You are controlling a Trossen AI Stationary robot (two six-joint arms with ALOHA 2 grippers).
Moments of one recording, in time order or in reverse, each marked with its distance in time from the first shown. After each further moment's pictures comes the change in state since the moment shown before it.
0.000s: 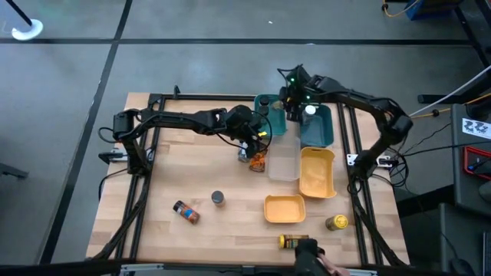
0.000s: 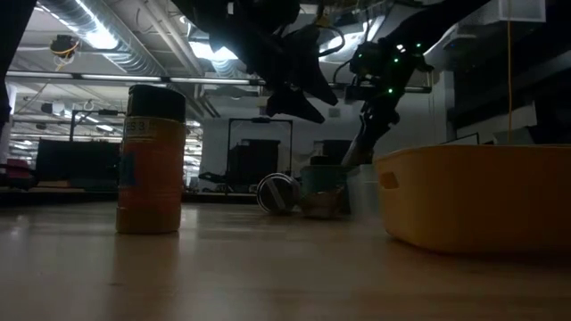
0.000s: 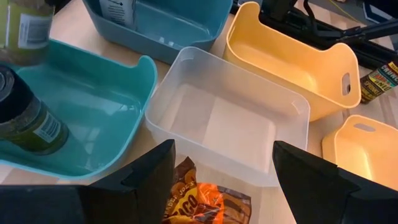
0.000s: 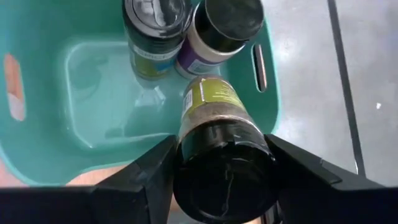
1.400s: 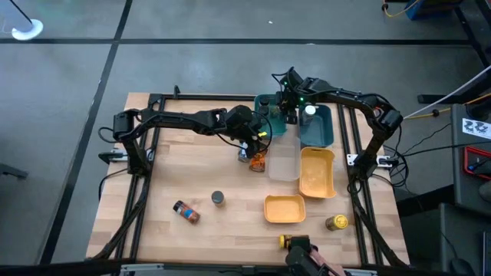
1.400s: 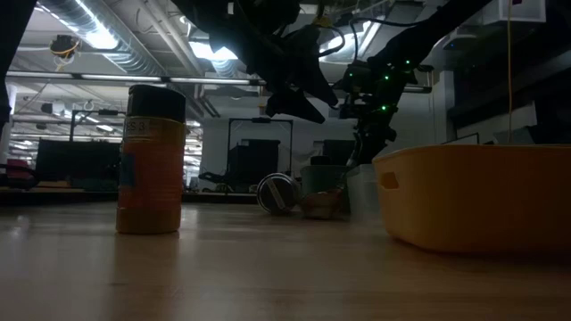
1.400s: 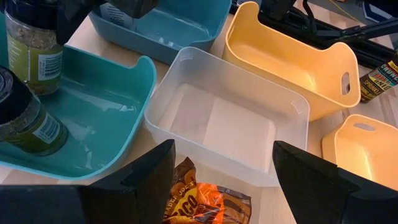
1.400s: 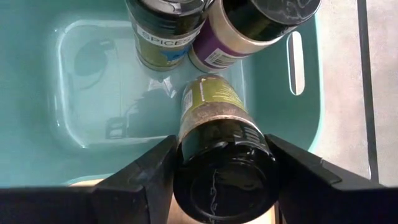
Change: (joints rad) left arm -0.001 0.001 0.000 0.001 0.000 0.004; right arm 0.001 0.105 0.007 0.023 -0.018 -0.046
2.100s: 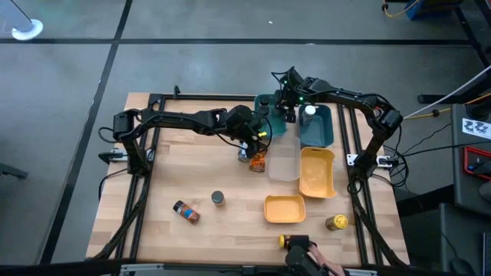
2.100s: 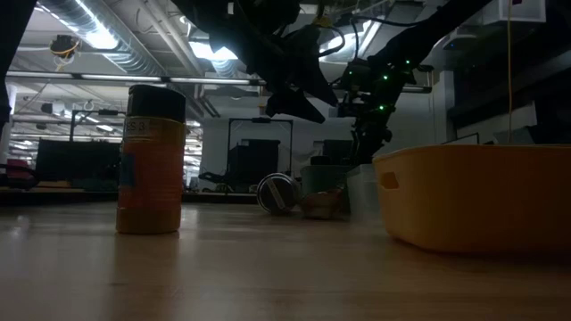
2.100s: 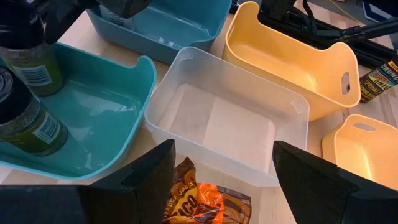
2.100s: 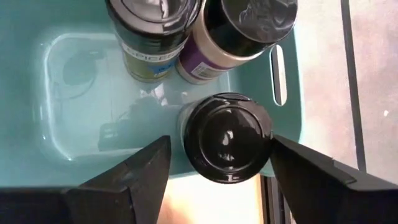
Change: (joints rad) left arm 0.000 0.000 0.000 0.000 0.000 -0.002; right arm 0.000 0.000 0.000 0.045 0.011 0.000
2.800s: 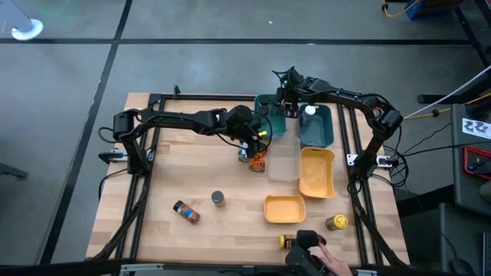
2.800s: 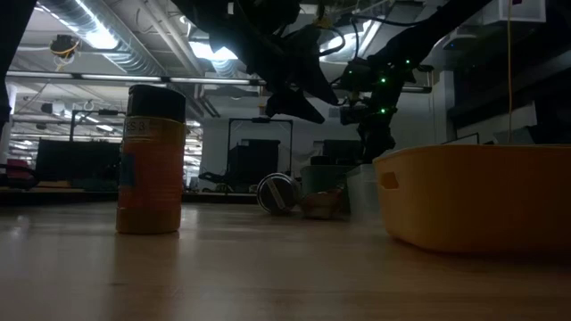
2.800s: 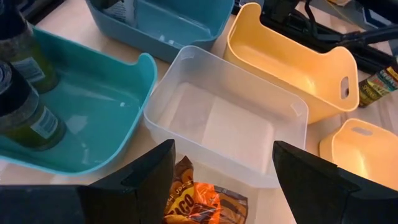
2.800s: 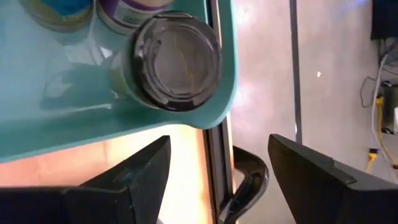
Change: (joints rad) left arm 0.000 0.000 0.000 0.000 0.000 -0.038; right arm 0.000 0.000 0.000 0.010 0.279 -0.030
